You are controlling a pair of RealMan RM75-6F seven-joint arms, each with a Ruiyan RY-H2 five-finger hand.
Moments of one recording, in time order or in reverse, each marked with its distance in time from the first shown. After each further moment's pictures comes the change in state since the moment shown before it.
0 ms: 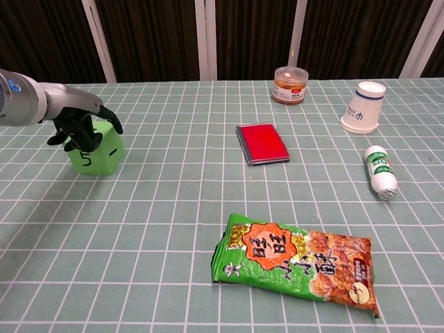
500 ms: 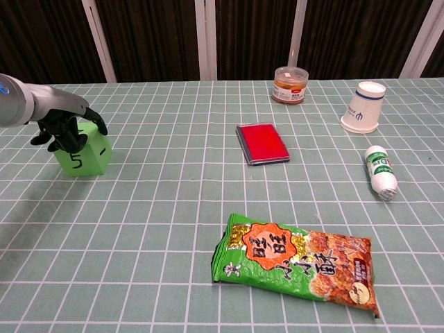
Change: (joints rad) left arm 0.011 0.008 0.013 0.018 -0.038 0.014 0.049; right arm 0.004 0.000 -0.003 -0.003 0.009 -0.006 -0.010
